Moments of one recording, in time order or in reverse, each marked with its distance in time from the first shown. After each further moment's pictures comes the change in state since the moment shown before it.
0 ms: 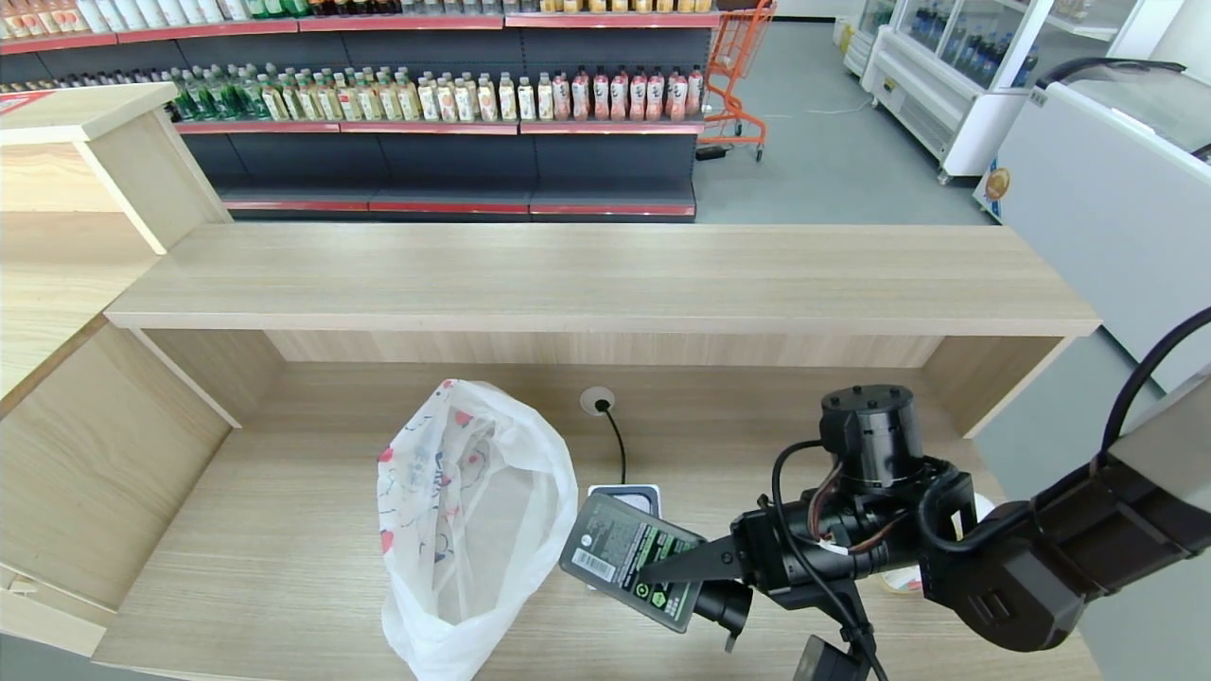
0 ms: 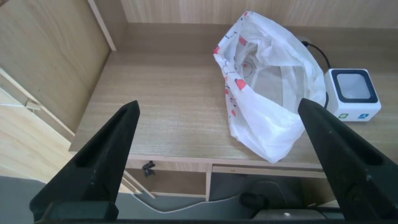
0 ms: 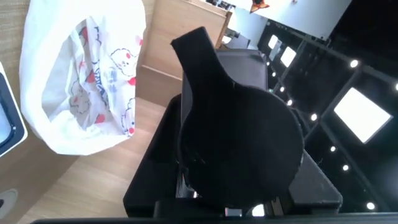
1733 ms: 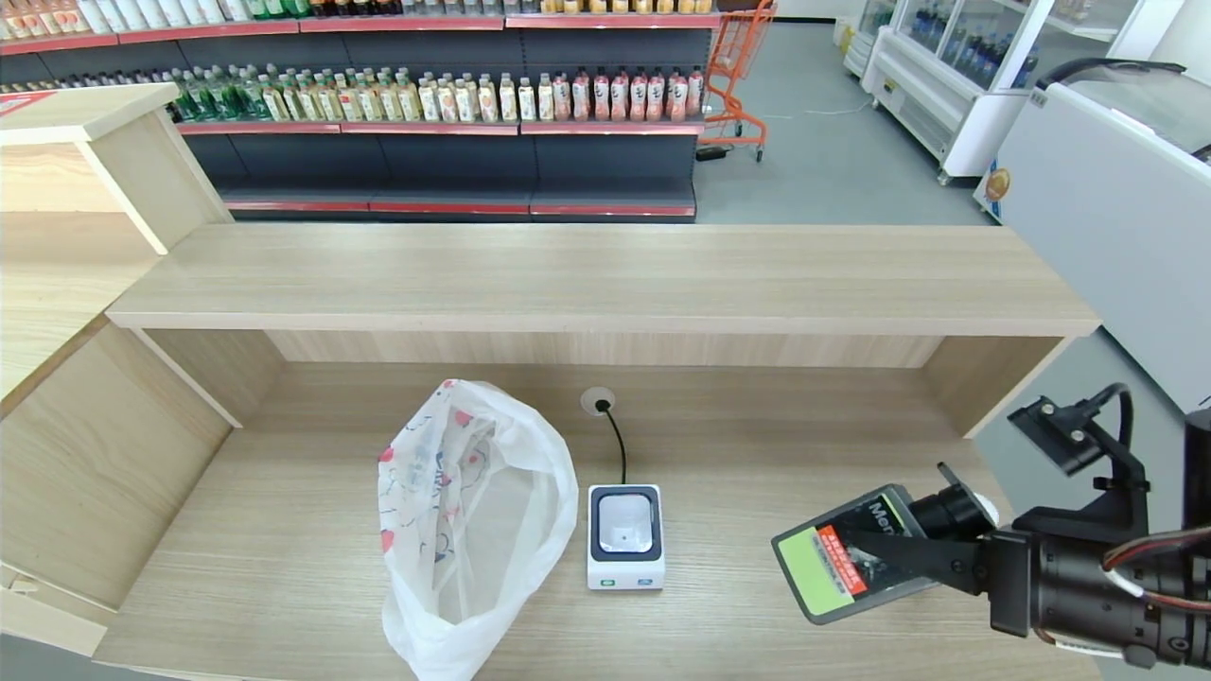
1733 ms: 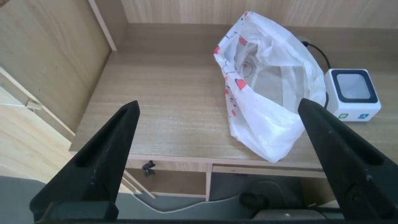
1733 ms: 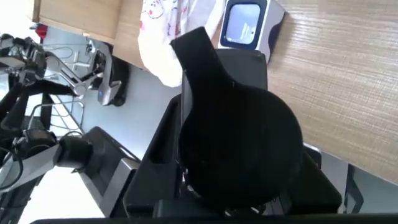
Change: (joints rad) left arm 0.000 0.000 0.000 0.000 0.000 0.000; right arm -0.194 -0.636 0.329 0.286 -0.575 2.970
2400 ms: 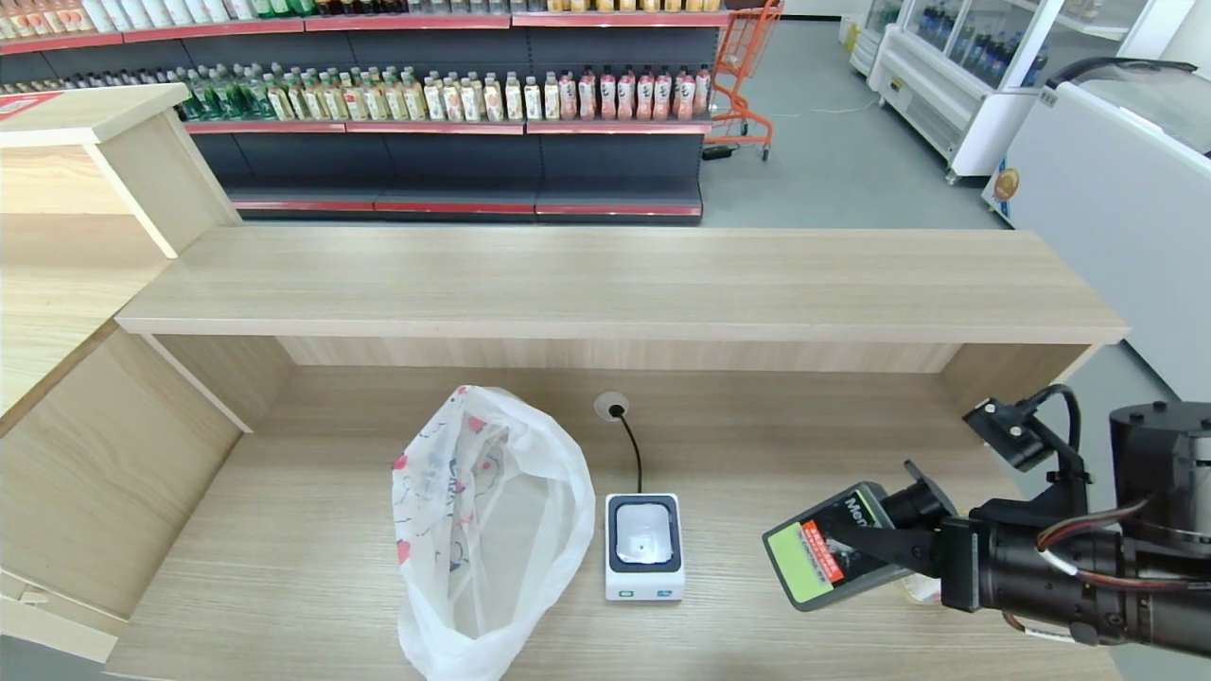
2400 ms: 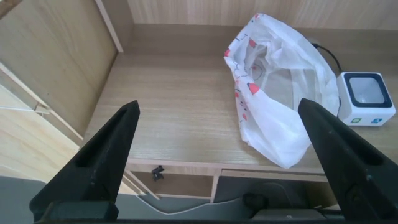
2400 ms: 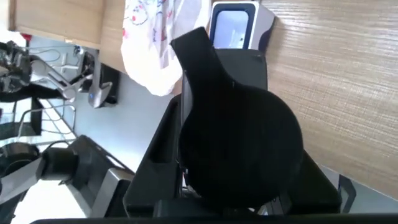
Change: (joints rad) left arm 0.000 0.000 0.000 0.000 0.000 -0.003; right arm 0.001 0.107 -0.028 -0.015 -0.069 -0.006
